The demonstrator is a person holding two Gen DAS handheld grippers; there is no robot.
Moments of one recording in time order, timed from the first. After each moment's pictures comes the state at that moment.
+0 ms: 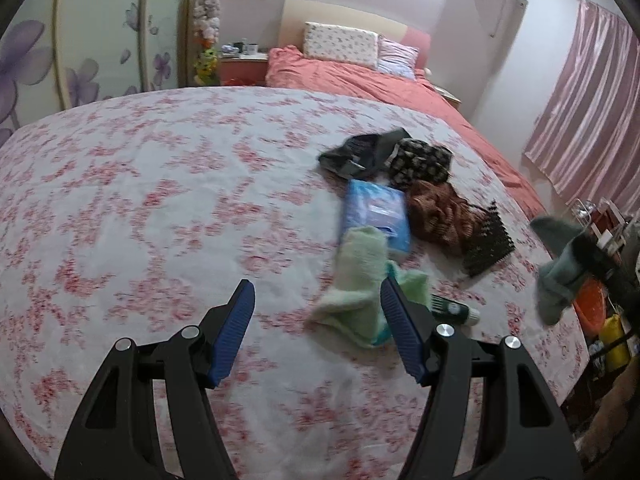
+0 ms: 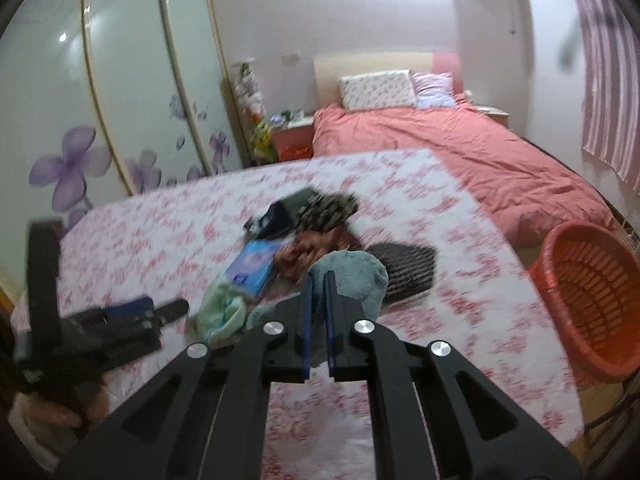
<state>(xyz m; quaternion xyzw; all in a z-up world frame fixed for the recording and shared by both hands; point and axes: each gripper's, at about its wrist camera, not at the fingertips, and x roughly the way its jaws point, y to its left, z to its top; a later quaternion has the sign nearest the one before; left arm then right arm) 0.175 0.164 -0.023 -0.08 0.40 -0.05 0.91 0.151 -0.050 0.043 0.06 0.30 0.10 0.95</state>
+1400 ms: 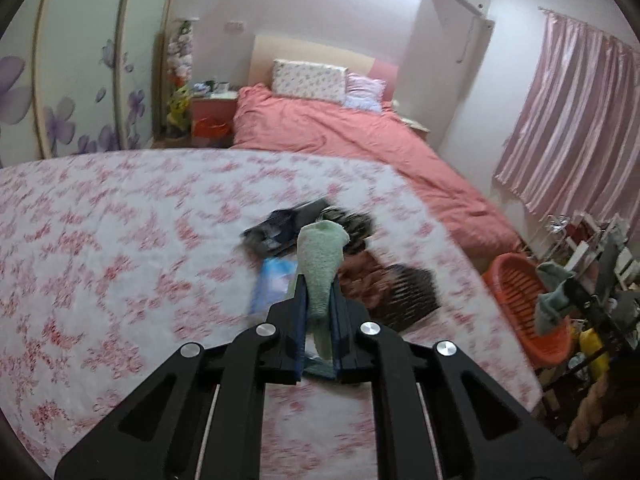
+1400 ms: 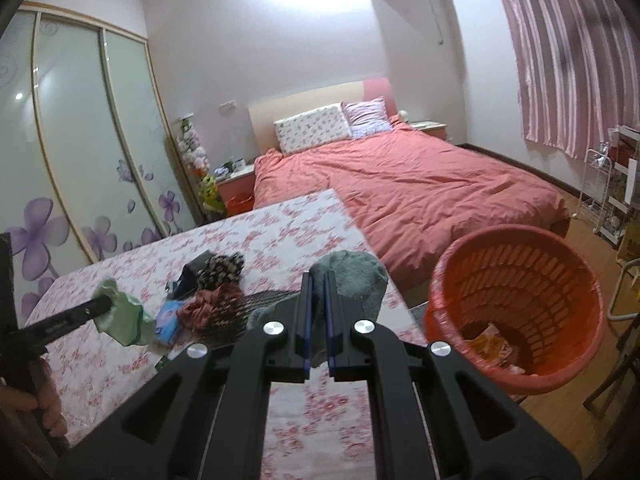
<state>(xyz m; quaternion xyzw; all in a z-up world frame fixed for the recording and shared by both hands) 0.180 0.109 0.045 -0.08 0.33 -0.10 0.93 0.130 -0.174 0.059 0.12 0.24 0.00 0.96</state>
